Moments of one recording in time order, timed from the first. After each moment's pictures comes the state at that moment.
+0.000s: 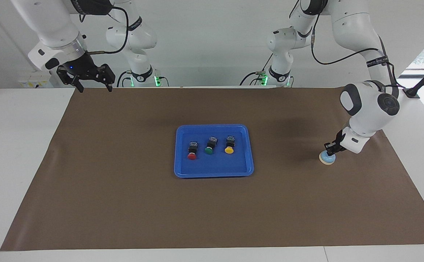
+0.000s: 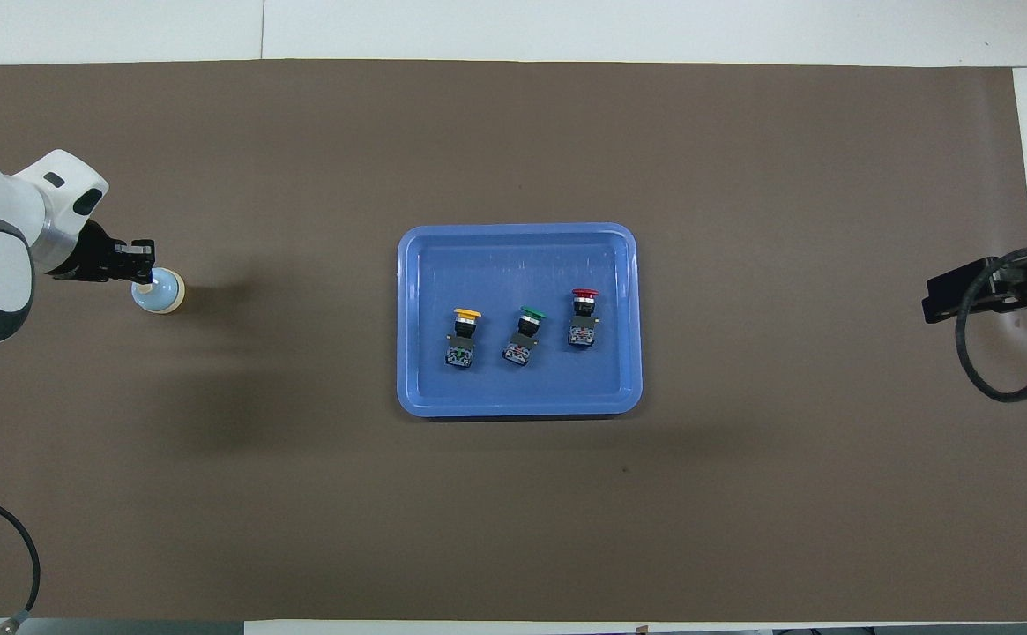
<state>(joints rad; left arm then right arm) 0.14 0.30 -0.09 -1.90 -0.01 2.13 -0.02 -0.07 -0.03 0.08 -1.56 -0.01 1.41 0.00</state>
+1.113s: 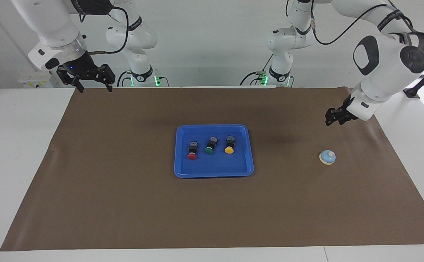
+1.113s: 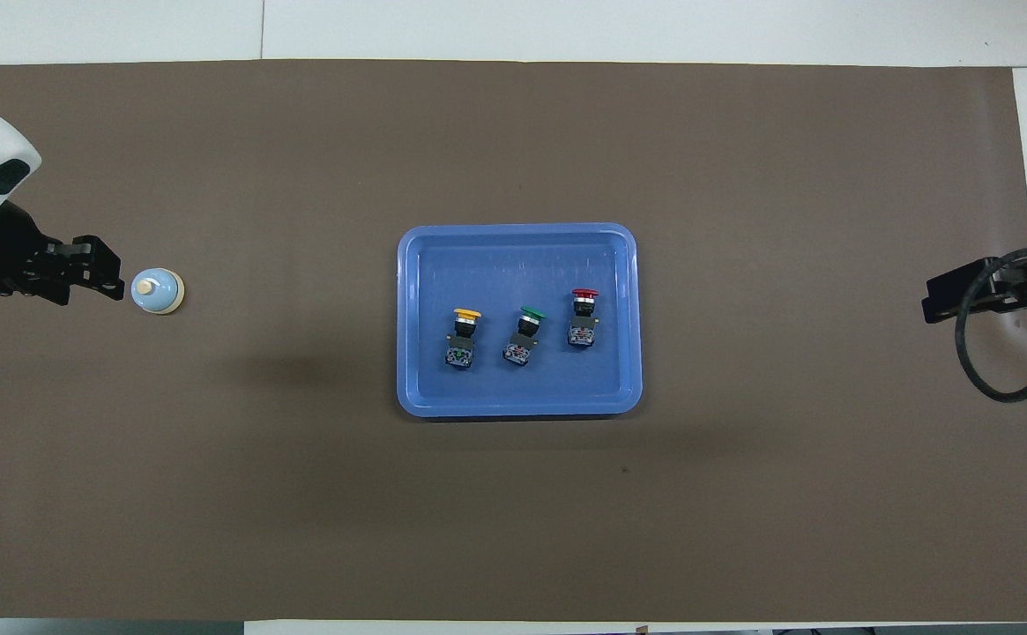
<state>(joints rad) 0.08 0.09 -0.11 -1.65 -0.01 1.57 -0.03 -0.07 -0.03 0.08 -1.56 -0.01 1.41 0.00</state>
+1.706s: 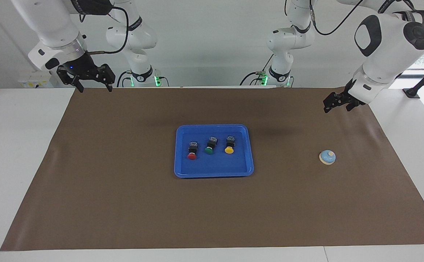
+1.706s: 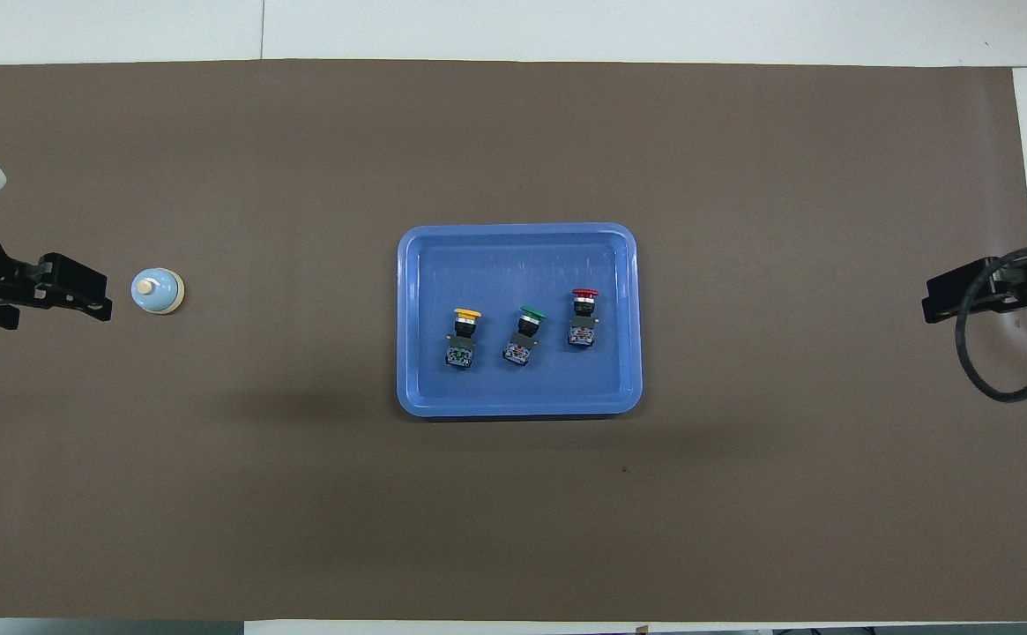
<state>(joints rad) 0.05 0.04 -0.08 -1.67 -0.01 1.50 -0.03 -0.07 -0.03 0.08 -1.56 -0.01 1.41 0.00</state>
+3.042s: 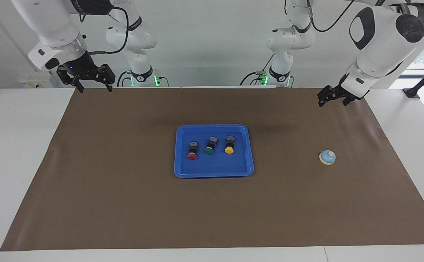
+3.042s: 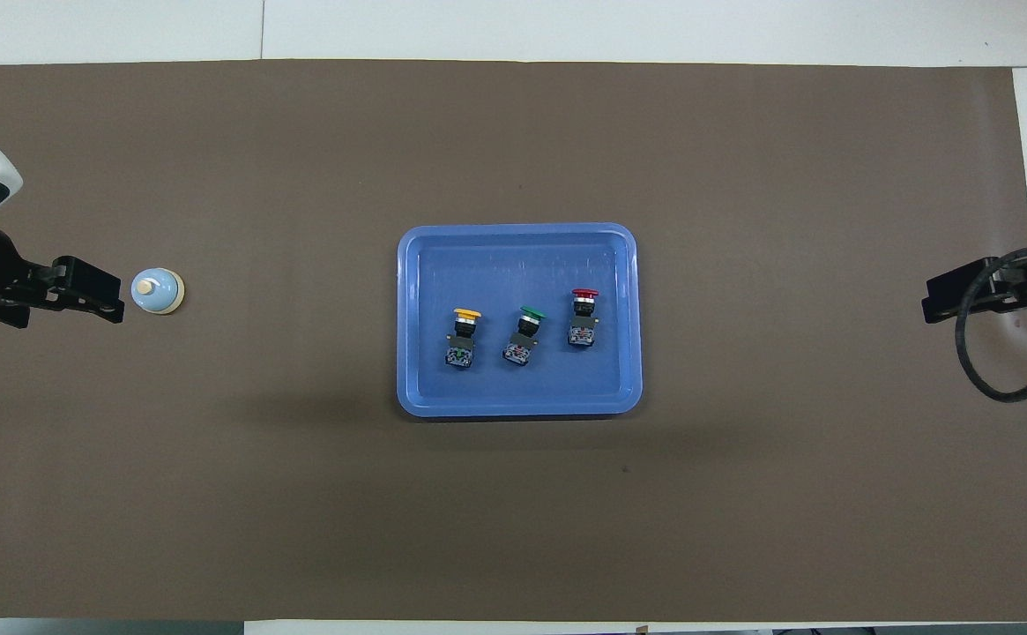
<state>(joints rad) -0.01 0.02 -0.06 -1.66 -0.01 1.50 -0.03 -0.07 -0.03 0.08 -1.56 -0.01 1.41 0.00</state>
